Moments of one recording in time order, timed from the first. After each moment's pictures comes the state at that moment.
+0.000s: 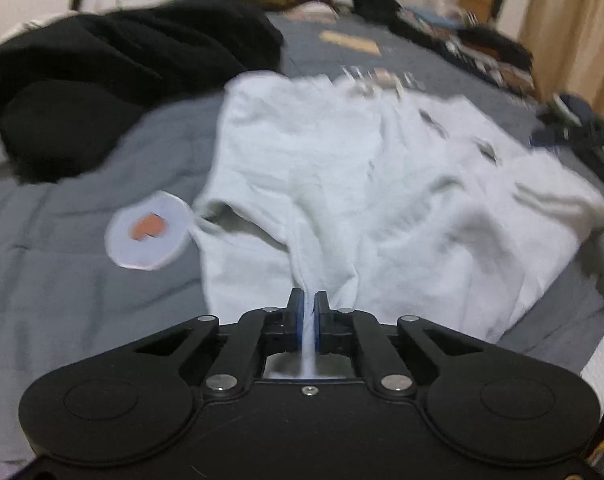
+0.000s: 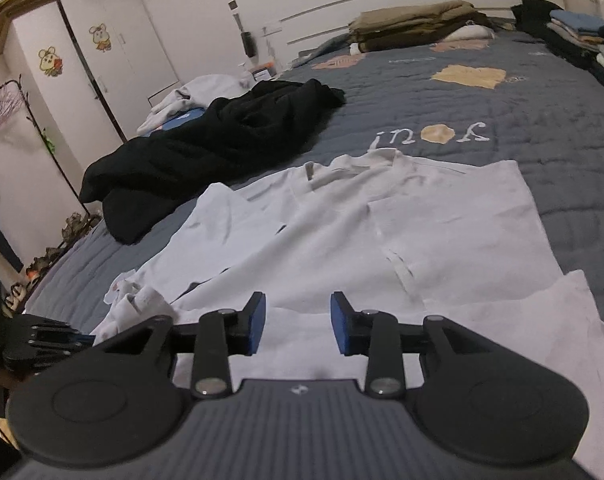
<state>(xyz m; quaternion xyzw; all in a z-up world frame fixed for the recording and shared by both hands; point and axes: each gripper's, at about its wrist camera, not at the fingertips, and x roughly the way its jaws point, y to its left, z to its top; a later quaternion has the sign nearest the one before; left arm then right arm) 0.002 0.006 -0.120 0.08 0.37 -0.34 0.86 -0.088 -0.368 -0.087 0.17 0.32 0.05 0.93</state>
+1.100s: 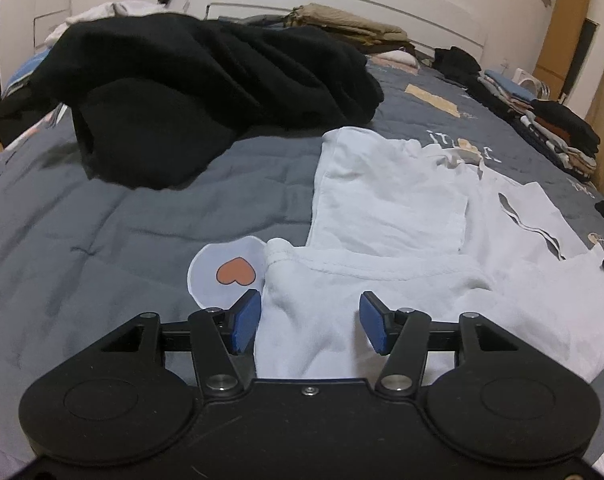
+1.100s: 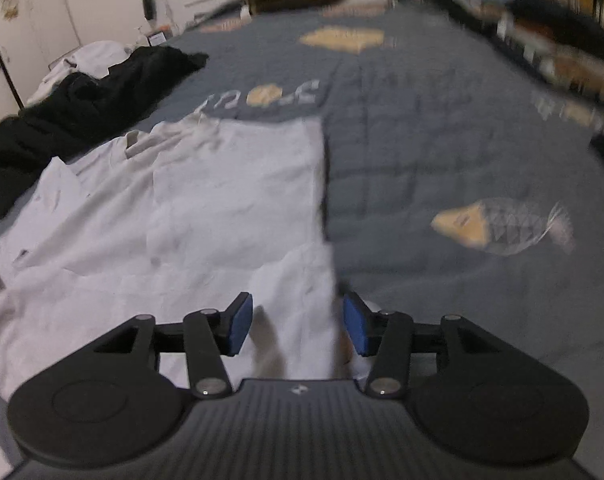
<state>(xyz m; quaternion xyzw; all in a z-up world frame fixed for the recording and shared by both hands) 0.047 0.012 -0.121 0.01 0.38 -0.26 0.89 -0.101 -0.501 -0.129 0.15 0.40 -0.08 0.90</state>
